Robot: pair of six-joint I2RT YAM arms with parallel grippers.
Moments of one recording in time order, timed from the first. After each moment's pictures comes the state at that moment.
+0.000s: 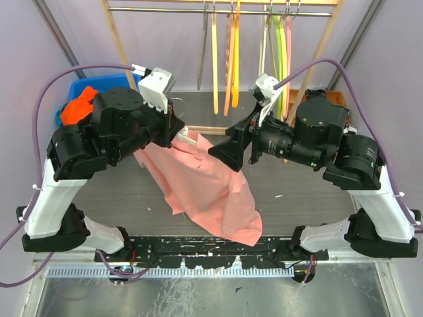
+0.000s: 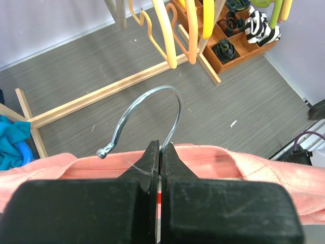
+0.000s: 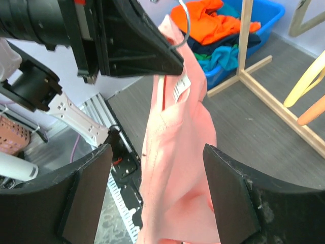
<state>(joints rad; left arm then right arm) -1.06 1.40 2.21 -1.19 -0.40 -0.25 1.09 1.25 2.05 -0.94 0.03 0.26</state>
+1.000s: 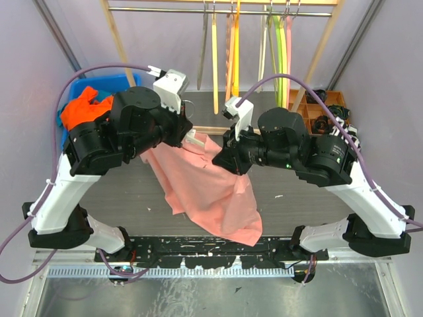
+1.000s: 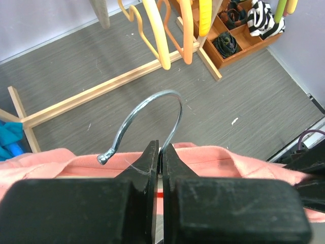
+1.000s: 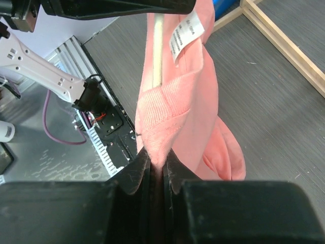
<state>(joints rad) -1.06 1.44 2.20 -1.16 -0.40 -0.25 1.08 1.27 1.90 -1.05 -0.02 0.26</state>
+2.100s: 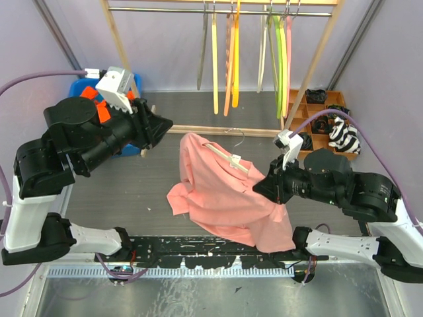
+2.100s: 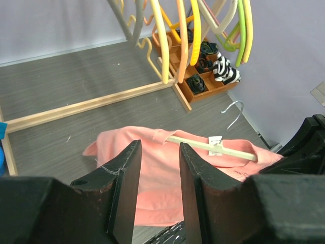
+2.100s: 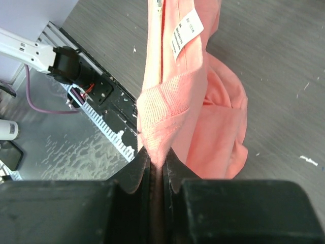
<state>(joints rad) -1.06 1.26 2.15 -1.08 -0.41 -0.37 1.08 0.86 1.49 -1.12 0.09 0.47</state>
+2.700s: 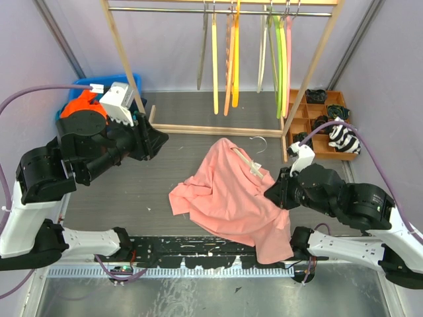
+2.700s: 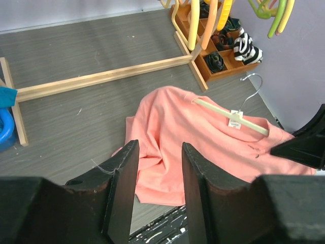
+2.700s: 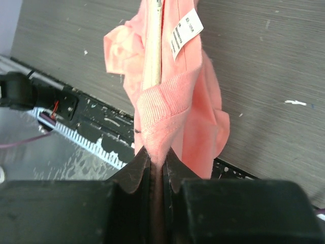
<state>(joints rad) -1.06 1.15 1.96 -1.11 -0.45 -0.43 1.08 0.74 1.29 -1.21 0.26 0.72</state>
